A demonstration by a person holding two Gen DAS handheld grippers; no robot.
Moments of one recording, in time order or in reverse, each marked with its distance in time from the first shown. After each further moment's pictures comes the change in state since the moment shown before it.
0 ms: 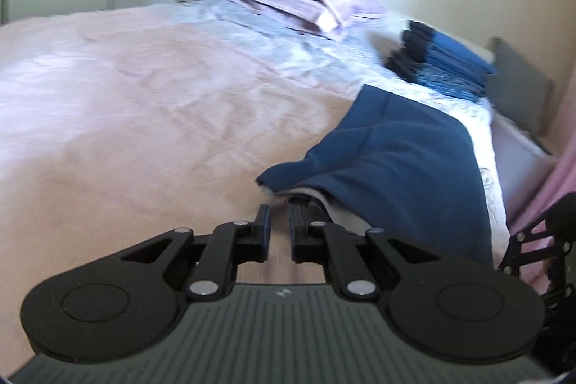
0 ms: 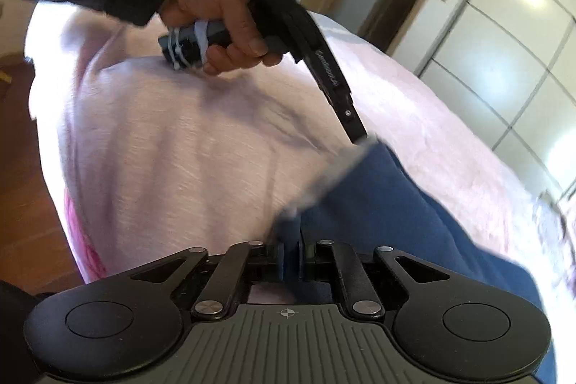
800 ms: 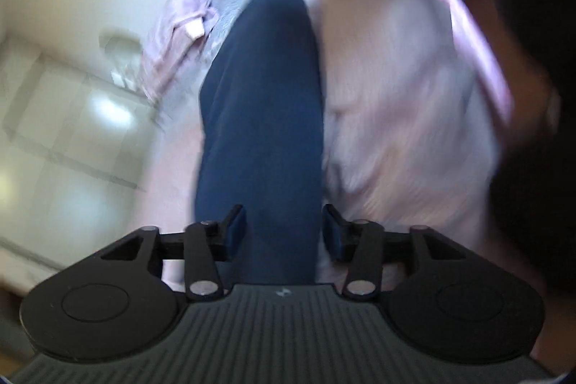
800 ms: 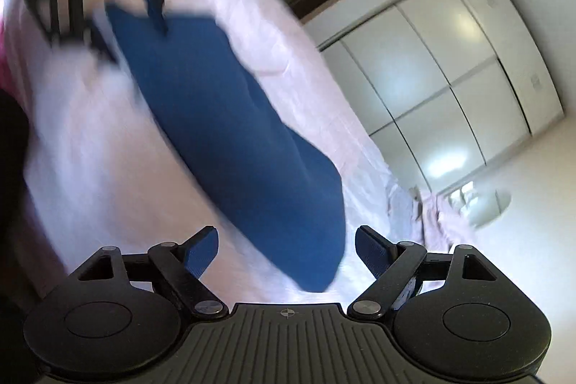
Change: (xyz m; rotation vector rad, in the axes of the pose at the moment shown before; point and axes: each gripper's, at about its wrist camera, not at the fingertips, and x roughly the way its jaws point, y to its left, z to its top) left arm 0.067 -0.261 -0.103 1.173 0.141 0.440; right arm -0.064 -0.109 -0.137 -0.266 0.160 -0.410
